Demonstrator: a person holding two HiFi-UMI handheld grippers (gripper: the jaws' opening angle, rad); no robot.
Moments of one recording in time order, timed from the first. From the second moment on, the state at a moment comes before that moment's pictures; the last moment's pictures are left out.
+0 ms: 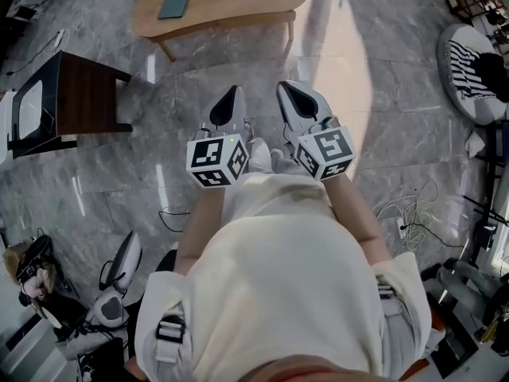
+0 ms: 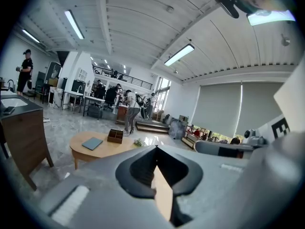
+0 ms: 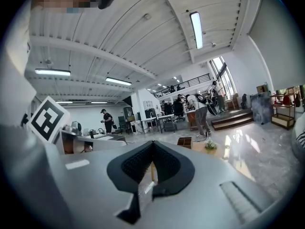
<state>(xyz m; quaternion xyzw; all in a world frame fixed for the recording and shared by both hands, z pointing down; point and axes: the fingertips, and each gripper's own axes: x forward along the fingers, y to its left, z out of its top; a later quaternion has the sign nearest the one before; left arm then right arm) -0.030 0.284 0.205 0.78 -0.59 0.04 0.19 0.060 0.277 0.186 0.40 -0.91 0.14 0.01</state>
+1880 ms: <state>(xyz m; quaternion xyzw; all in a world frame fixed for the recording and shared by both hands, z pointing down) -0.165 -0.099 0.278 0.77 -0.59 0.07 0.24 -0.028 -0.116 0.235 0.43 -0.88 0.18 0.07</state>
